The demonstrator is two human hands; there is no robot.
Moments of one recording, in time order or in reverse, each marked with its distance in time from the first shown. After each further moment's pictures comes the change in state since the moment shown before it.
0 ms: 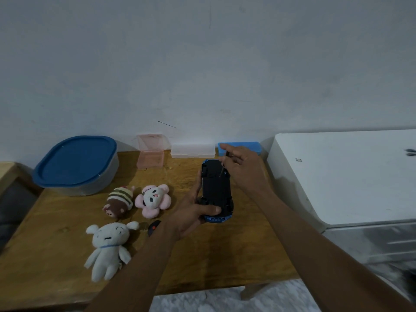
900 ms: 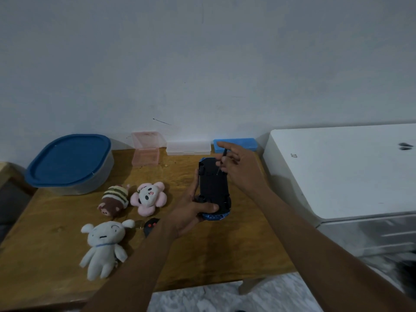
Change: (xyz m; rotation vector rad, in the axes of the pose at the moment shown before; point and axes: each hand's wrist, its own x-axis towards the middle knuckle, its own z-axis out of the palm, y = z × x) left_hand 0.001 -0.003 0.007 0.015 0.012 -0.019; right_hand -0.006 0.008 -0.007 0.073 -0.069 0.070
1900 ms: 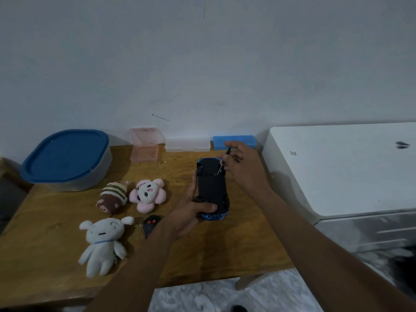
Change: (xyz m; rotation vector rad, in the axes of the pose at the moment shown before) left_hand -0.005 -0.007 0.000 -0.049 0.024 -0.010; right_hand -0.001 0.002 0.003 -0.025 0.071 0.098
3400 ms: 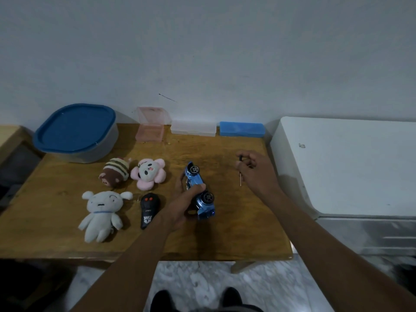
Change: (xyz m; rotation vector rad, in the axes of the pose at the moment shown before) left_hand 0.001 -0.038 0.005 -0.039 0.404 -0.074; right_hand -0.017 0.054 -0.032 -0.053 -0.095 0.068
